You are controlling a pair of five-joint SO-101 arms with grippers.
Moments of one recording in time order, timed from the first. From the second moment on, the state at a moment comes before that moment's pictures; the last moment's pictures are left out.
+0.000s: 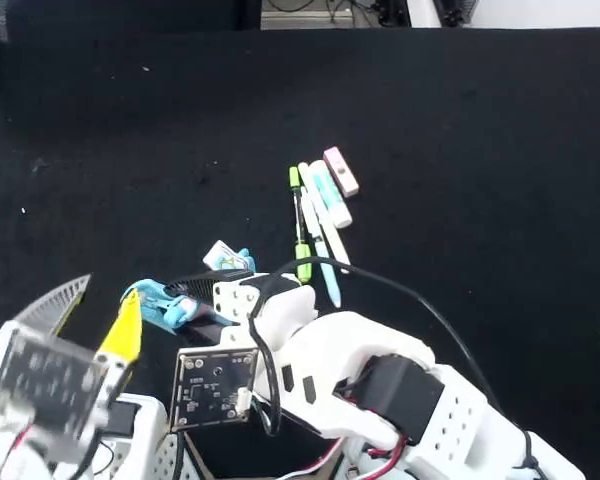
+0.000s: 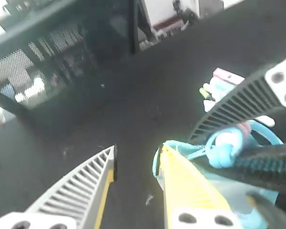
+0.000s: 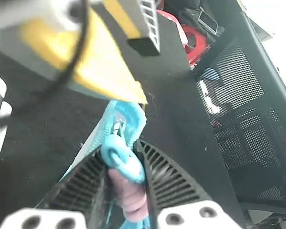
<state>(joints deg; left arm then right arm) 0.5 -83.2 11.6 101.1 -24.6 -58.1 -56.6 39.5 54.1 39.0</state>
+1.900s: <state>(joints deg) 2.2 -69.1 10.5 98.2 -9.1 -42.3 -68.7 36.5 59.5 34.1</state>
